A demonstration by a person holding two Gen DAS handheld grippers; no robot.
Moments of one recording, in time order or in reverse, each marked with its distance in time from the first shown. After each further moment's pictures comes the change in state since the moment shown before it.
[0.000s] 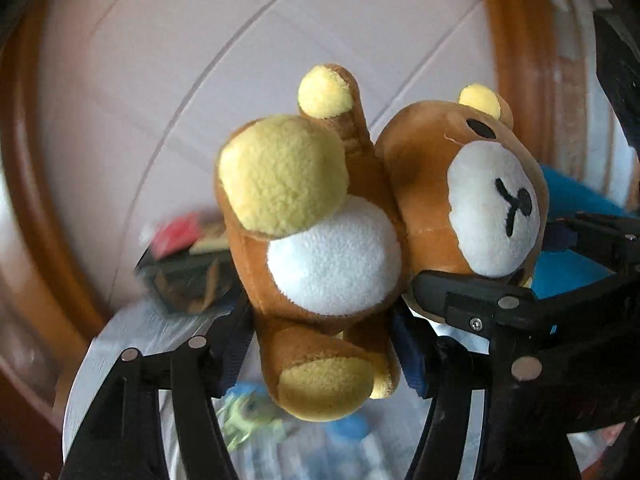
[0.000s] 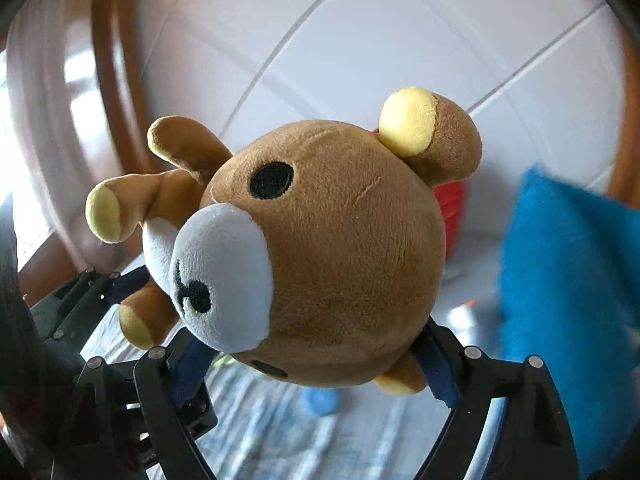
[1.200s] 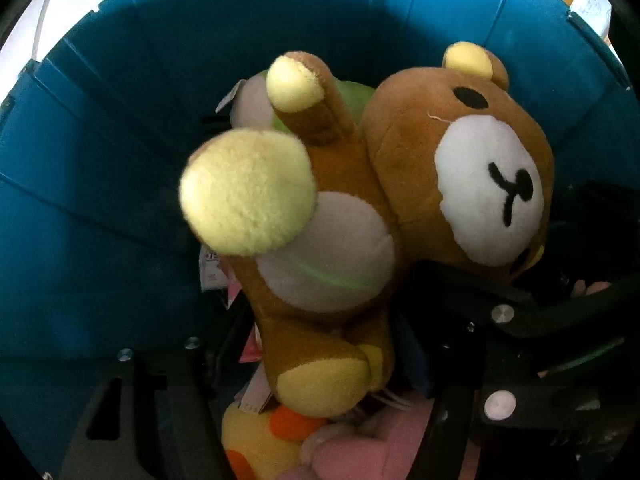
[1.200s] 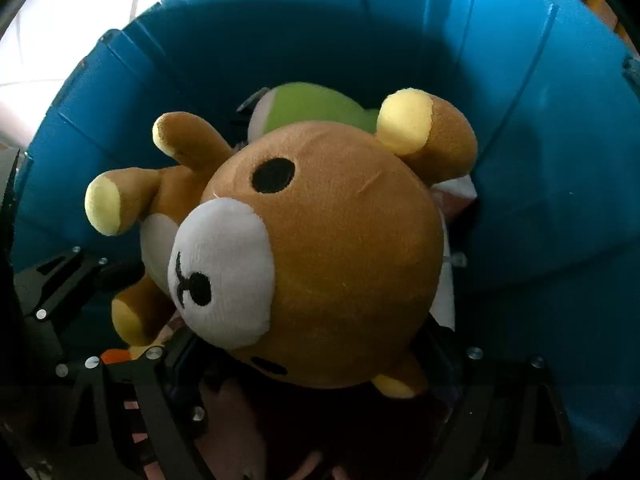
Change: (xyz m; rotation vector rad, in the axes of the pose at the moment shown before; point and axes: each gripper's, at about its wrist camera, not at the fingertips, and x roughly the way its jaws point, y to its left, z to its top) left arm 0.297 -0.436 0.049 0.123 0.839 -0.200; right arm 0.069 -0.497 -0.101 0.279 0.628 -0.016
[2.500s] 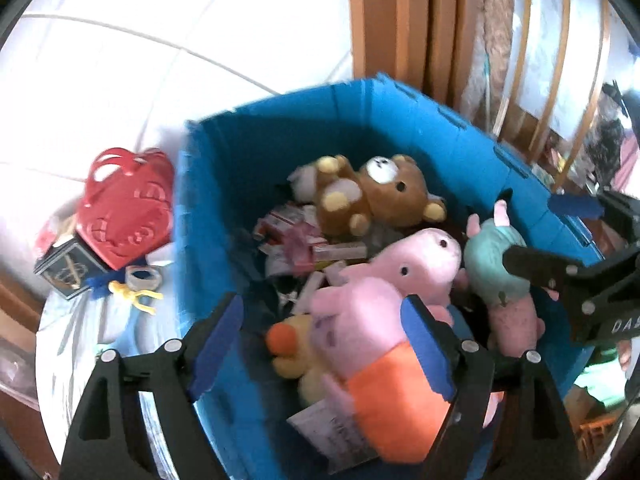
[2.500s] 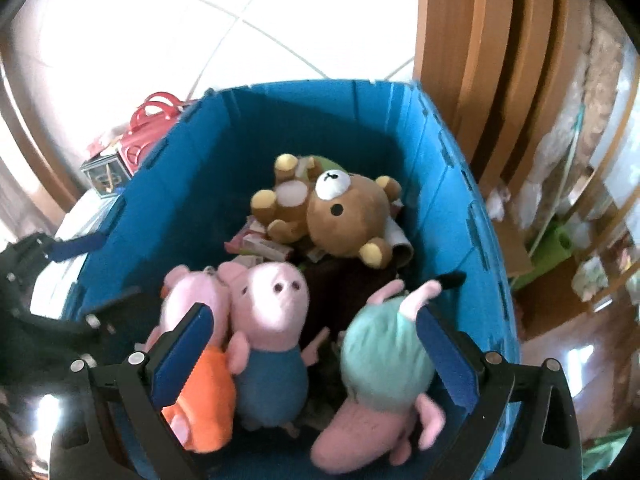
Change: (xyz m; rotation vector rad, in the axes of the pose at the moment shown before) left arm -0.196 0.026 -0.176 -0.027 -0.453 0.079; right arm -0.177 0.061 -0.143 -0.085 -0.378 -0.129
